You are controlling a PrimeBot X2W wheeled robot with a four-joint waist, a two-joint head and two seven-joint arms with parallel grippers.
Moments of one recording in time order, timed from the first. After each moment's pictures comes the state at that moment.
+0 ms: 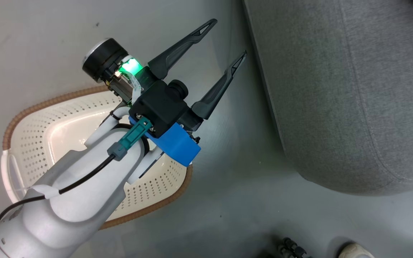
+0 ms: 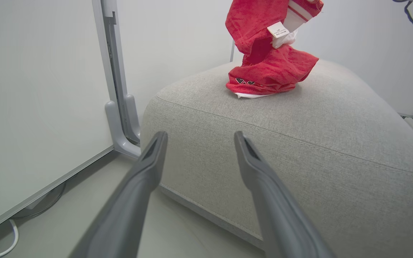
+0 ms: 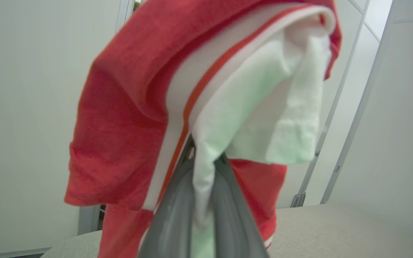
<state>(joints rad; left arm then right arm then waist) -0.86 0.37 -0.85 0.10 -0.35 -0.05 -0.15 -0.96 -0.41 -0.38 0.26 0.22 0.13 -0.26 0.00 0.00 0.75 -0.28</state>
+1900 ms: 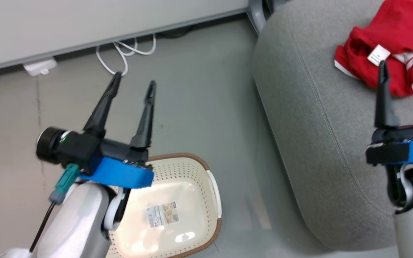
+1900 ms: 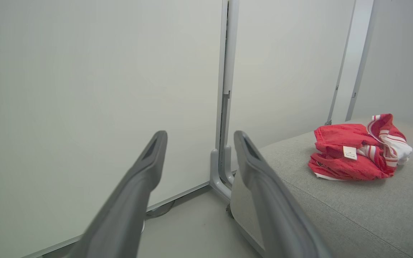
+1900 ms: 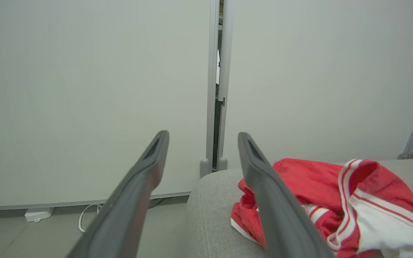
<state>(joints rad) -0.43 0.26 -0.43 0.14 -0.34 0.01 -0.26 -0.43 -0.17 -0.11 0.19 0.17 0.13 -0.26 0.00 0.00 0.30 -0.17</state>
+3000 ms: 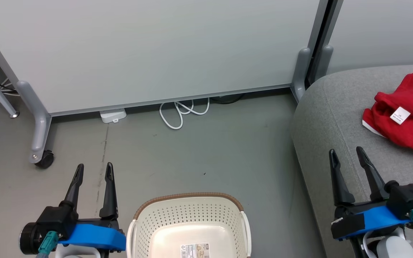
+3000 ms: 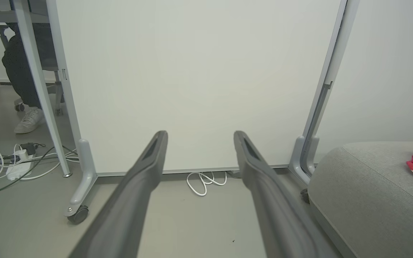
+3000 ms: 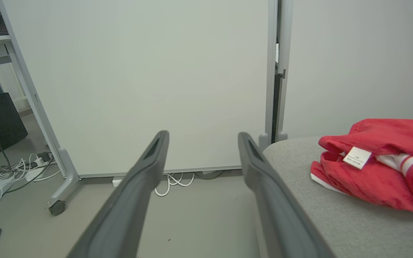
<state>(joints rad) -0.07 0.09 -0.03 0.24 -0.18 -0.12 -0.26 -0.13 -0.08 -0.02 0.23 0.17 0.13 -0.26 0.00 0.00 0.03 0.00</state>
